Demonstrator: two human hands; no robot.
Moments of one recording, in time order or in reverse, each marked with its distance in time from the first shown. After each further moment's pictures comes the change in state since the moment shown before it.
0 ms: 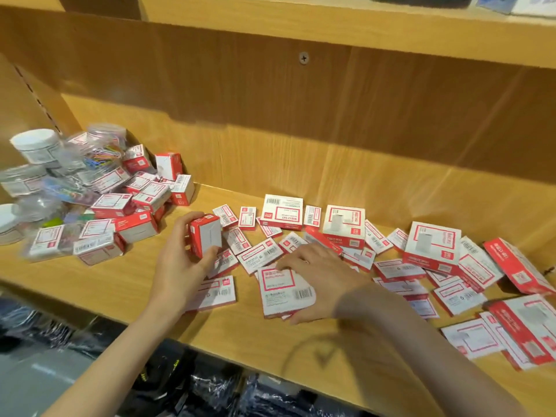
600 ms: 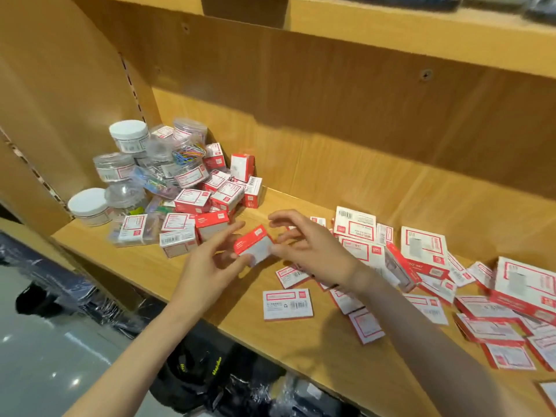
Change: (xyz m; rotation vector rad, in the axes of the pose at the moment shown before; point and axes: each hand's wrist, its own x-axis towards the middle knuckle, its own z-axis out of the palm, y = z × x) left_hand 0.012 -0.043 -0.069 -0.122 -0.065 -0.045; right_hand 0.115 -0.089 -0.015 0.736 0.193 -0.020
